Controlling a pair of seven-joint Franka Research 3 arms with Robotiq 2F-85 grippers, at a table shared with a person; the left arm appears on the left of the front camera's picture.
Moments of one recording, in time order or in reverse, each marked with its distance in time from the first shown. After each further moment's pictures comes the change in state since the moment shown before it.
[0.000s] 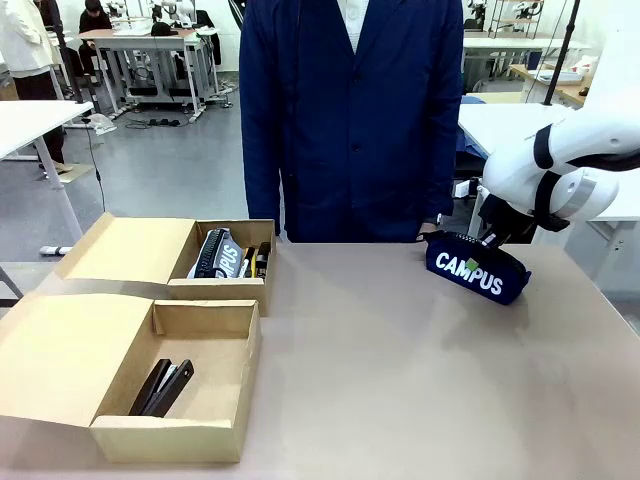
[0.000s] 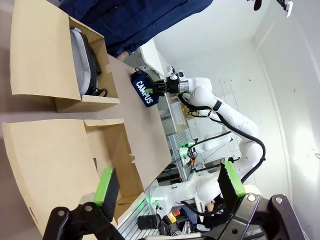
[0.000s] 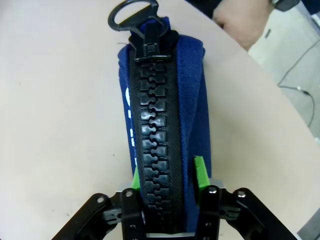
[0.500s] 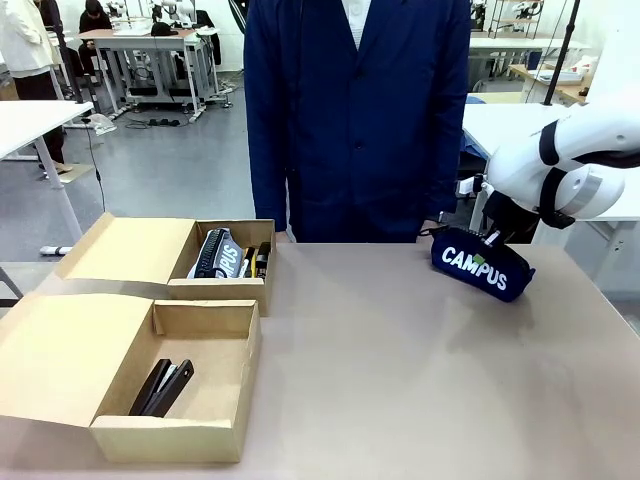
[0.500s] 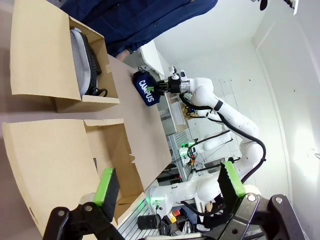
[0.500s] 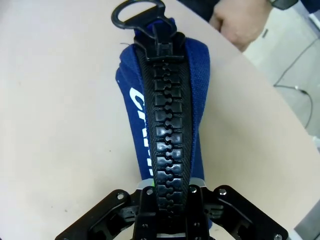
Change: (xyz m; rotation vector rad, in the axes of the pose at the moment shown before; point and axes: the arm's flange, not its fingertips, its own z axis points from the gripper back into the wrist) left arm 0.000 0.000 0.000 0.000 0.000 0.000; right arm -0.003 -0.005 0.009 -0.009 -0.007 -0.007
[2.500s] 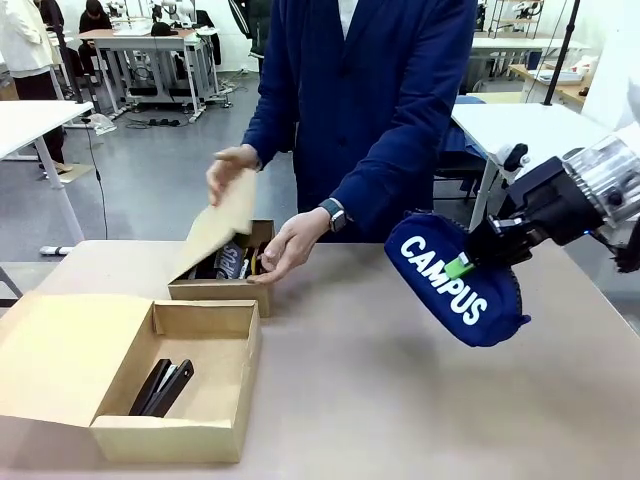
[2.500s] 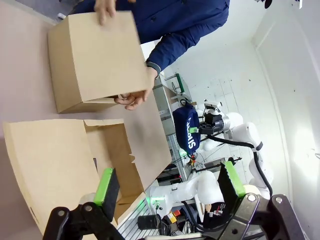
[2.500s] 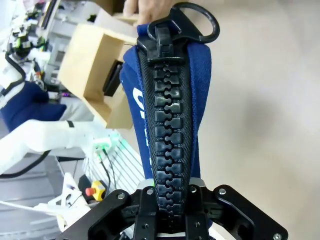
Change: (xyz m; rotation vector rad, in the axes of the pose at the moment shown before) left arm 0.000 0.000 0.000 0.000 -0.001 -0.001; right arm -0.087 0.229 0.165 0.550 -0.189 -0.380
